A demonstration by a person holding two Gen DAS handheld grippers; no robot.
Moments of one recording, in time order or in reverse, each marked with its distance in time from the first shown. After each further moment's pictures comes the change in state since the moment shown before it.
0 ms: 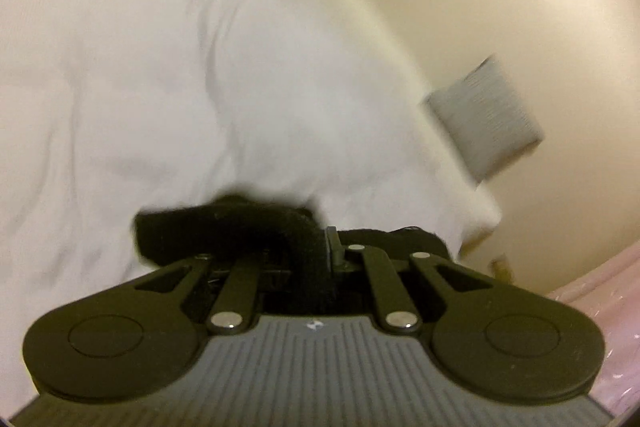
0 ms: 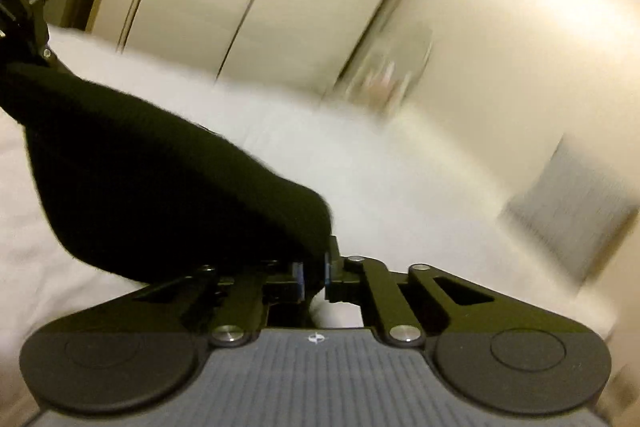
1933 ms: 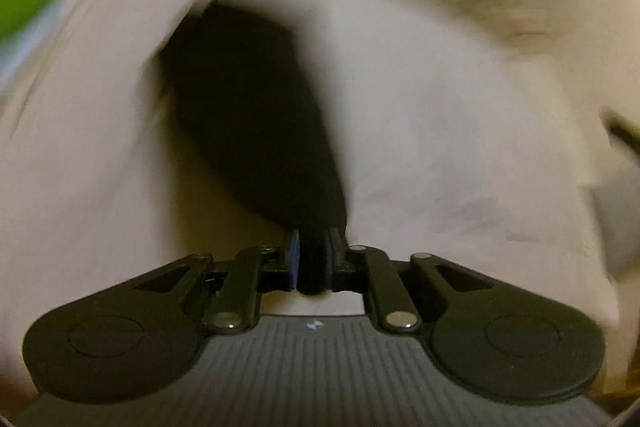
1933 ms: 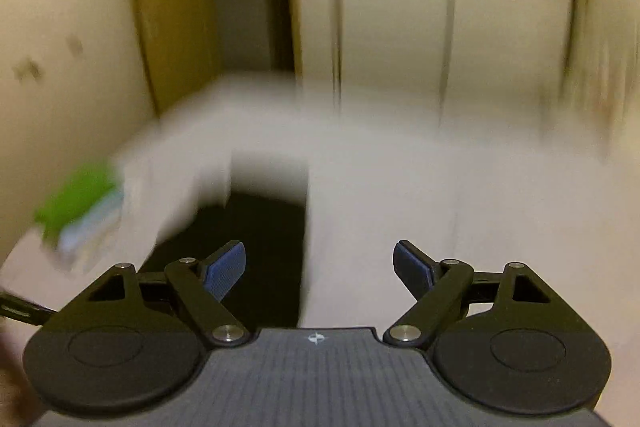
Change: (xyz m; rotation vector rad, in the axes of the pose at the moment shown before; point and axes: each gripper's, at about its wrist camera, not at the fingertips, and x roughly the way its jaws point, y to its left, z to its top) left arm -0.161 0.043 -0.175 -0.510 -0.053 0.660; right arm 0.087 -0.078 0.044 0.197 0.471 0.981
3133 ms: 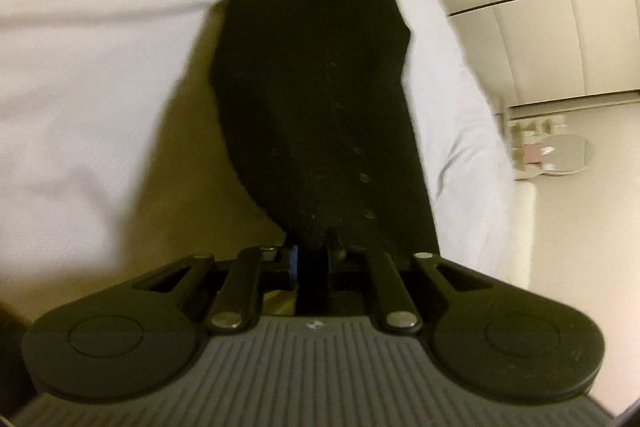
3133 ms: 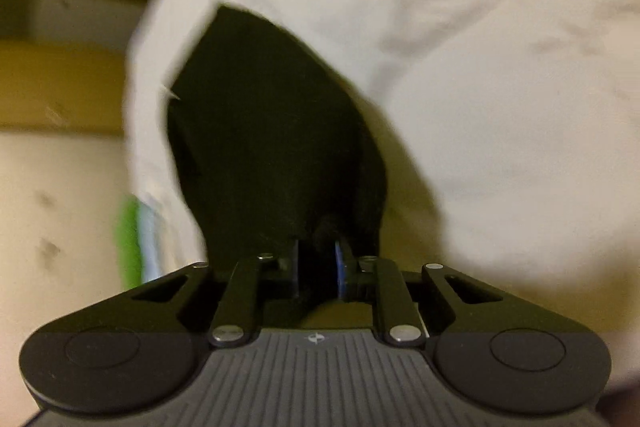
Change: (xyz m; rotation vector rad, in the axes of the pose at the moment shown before) left arm 0.071 0.104 -0.048 -0.435 -0.015 -0.222; right arm 0.162 -0.057 -0.132 0.768 0.378 0.145
